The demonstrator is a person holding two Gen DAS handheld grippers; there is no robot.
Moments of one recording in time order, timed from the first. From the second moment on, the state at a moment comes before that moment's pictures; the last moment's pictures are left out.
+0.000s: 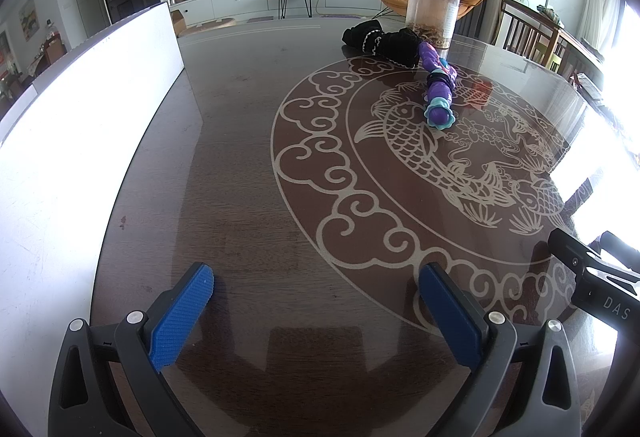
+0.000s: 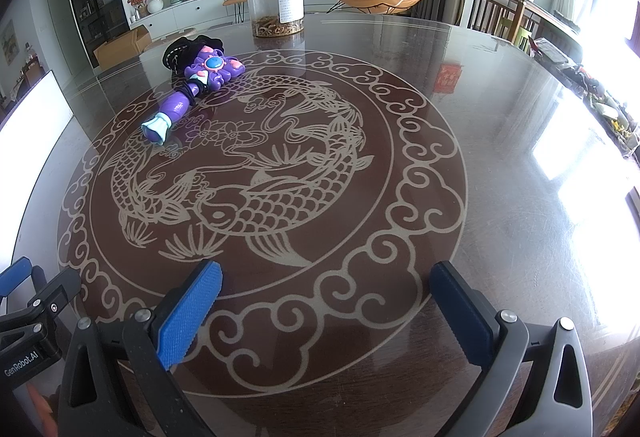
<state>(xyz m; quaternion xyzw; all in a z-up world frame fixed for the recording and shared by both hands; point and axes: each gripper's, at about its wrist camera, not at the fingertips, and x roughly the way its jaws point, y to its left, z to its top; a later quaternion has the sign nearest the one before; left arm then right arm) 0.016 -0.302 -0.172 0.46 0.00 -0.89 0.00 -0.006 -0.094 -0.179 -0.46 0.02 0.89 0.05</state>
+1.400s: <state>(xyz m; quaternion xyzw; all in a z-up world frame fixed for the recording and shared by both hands) -0.200 -0.297 -0.151 0.50 0.06 -0.86 -0.02 -0.006 -0.094 -0.179 -0.46 0.02 0.89 0.05</state>
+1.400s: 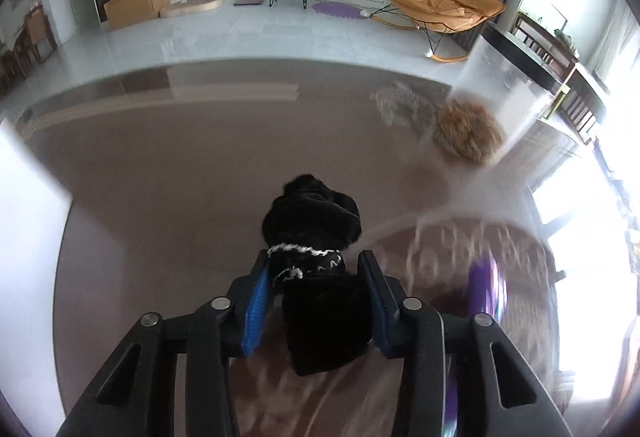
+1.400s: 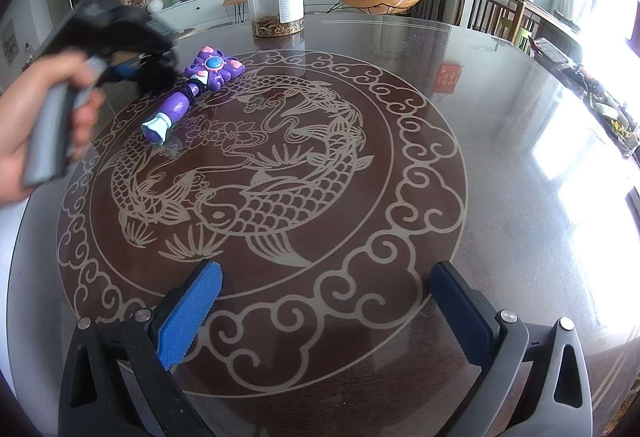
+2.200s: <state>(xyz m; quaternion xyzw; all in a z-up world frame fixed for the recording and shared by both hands) 0.054 -0.317 -0.161 0.45 -0.03 -0.89 -0.07 -0.074 -0.096 -0.152 -0.49 0.07 0.87 0.01</state>
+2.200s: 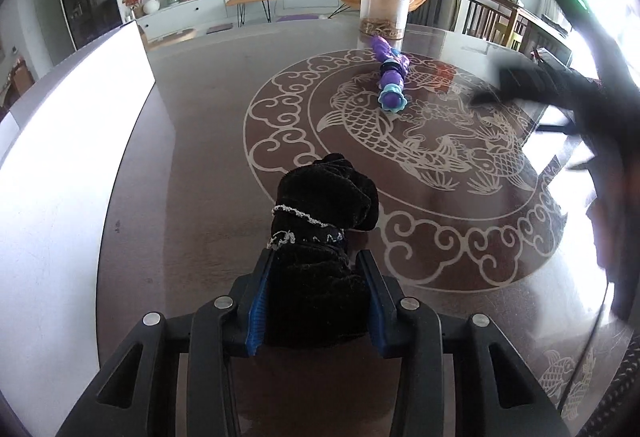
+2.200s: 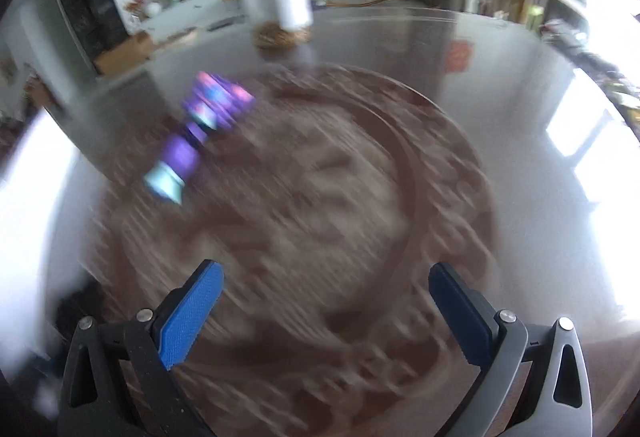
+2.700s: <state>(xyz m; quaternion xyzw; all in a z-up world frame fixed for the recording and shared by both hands) 0.055 -0.315 -0.166 0.45 -0.03 -0.89 -0.07 -0.181 -0.157 -0.160 -0.52 0.05 0.85 -0.06</state>
